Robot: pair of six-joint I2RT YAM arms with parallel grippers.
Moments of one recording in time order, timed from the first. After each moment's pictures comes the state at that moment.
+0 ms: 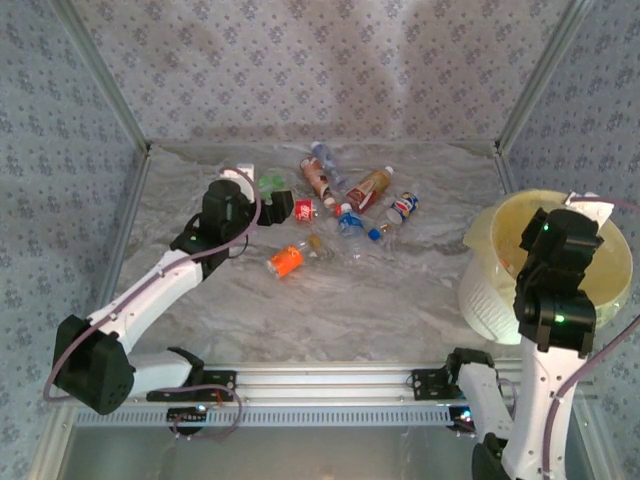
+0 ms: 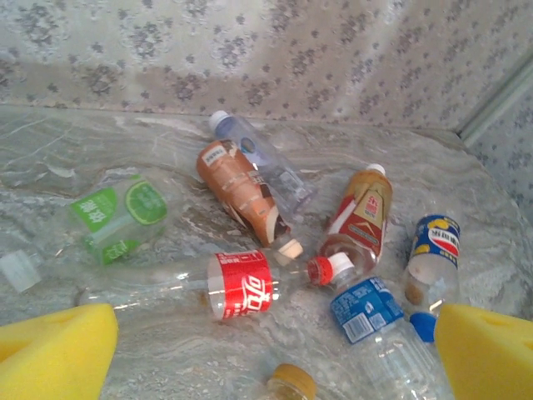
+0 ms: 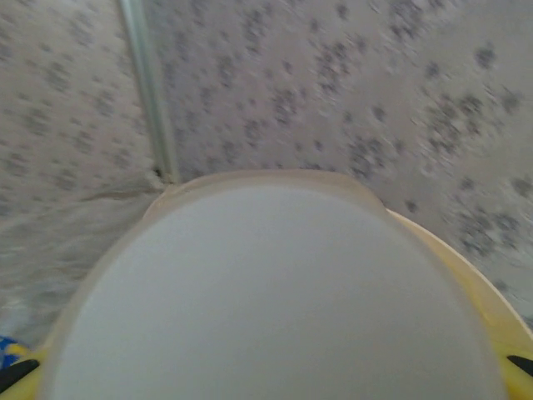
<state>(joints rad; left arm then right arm) -0.49 1.23 0.92 -0.04 -0.03 -0.39 -0.18 0.71 1.25 -0.90 0.52 0.11</state>
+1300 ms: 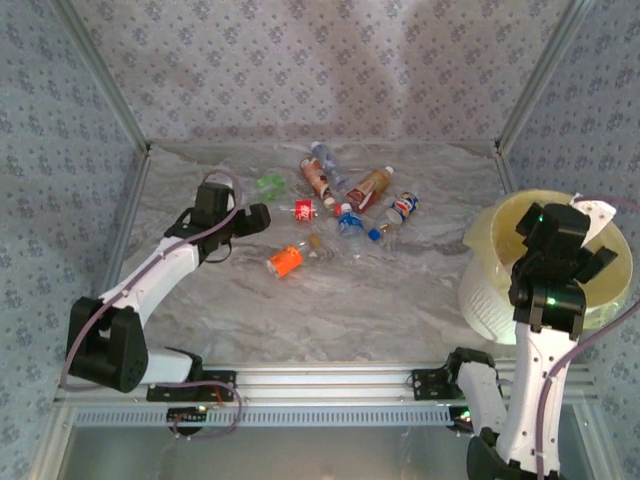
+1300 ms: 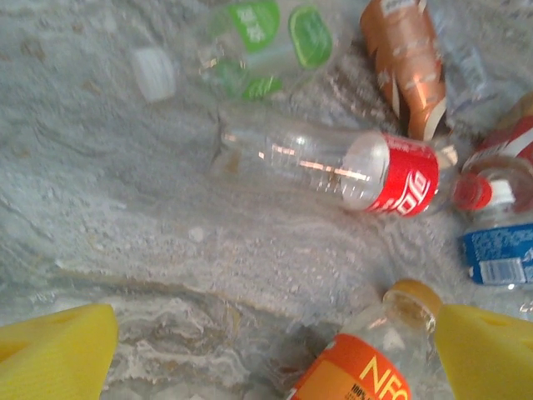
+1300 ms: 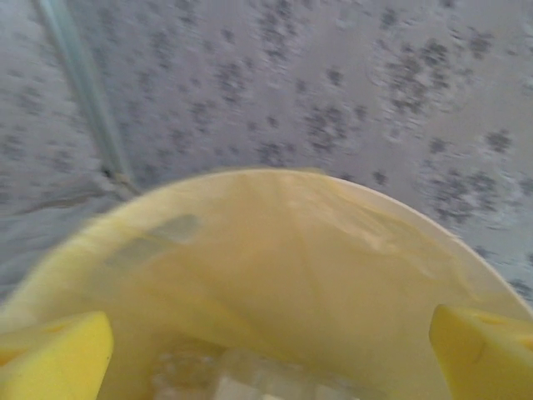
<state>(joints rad) -0.32 1.35 0.93 -0.36 0.06 -0.50 -0.23 0.74 1.19 -0.83 0.54 0.19</state>
